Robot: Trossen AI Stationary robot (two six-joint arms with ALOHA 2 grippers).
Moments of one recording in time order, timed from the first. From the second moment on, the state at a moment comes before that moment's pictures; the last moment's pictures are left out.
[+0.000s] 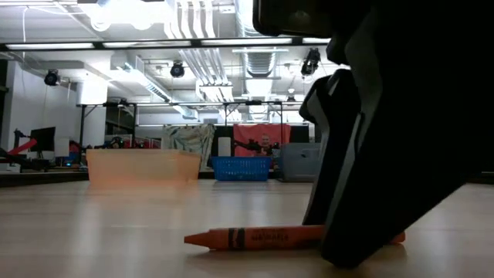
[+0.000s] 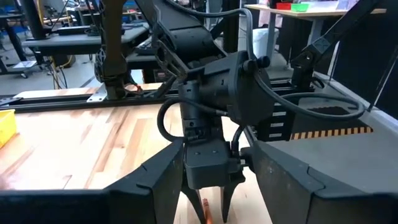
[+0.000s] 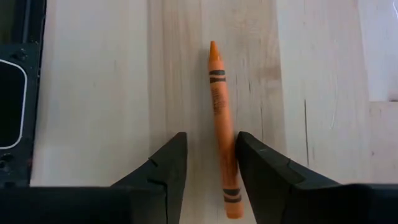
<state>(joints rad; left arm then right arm) -0.84 1.58 0.86 0.52 -0.75 -0.15 0.60 2.19 1.52 -0.43 0.18 0.58</state>
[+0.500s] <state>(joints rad) -0.83 1.58 0.86 0.50 -0.94 -0.12 0.58 2.19 1.52 -0.46 0.16 0.56</state>
